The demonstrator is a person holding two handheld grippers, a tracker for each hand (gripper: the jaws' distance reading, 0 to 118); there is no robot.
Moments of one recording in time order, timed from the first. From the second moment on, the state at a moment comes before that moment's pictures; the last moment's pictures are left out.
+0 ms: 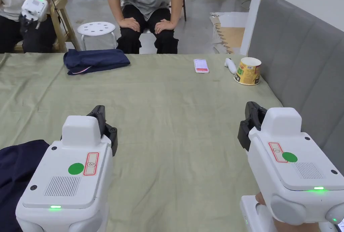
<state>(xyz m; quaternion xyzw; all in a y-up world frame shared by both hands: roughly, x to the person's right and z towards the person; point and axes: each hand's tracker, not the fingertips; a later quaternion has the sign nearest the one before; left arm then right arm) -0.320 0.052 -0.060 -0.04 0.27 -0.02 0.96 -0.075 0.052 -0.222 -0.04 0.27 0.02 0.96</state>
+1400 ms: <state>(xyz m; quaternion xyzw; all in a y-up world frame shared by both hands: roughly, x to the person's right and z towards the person) -0.522 -0.077 0.000 -0.30 0.37 0.21 0.85 -0.260 0.056 -0.103 -0.07 0.53 0.06 0.84</state>
